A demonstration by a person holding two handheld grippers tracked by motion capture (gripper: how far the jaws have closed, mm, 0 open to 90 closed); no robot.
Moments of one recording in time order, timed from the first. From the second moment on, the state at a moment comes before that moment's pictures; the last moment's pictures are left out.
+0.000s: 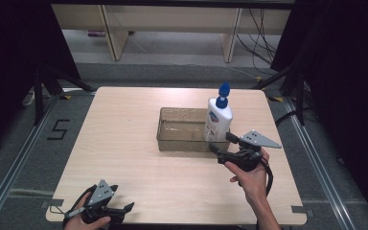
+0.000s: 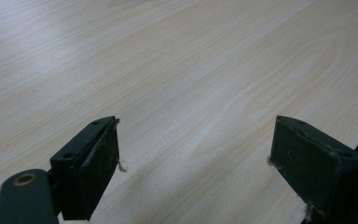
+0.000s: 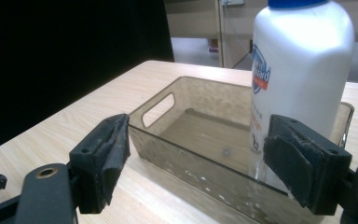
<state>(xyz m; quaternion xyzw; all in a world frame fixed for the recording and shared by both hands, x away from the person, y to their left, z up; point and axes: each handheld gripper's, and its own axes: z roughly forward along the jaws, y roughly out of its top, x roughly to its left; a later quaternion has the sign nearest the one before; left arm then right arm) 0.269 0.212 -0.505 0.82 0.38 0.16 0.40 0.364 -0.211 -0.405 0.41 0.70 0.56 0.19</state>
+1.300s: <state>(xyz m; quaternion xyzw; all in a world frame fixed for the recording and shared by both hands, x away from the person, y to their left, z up) 0.269 0.211 -0.505 0.82 0.38 0.16 0.40 0.347 -0.200 -0.433 0.40 0.72 0.54 0.16</state>
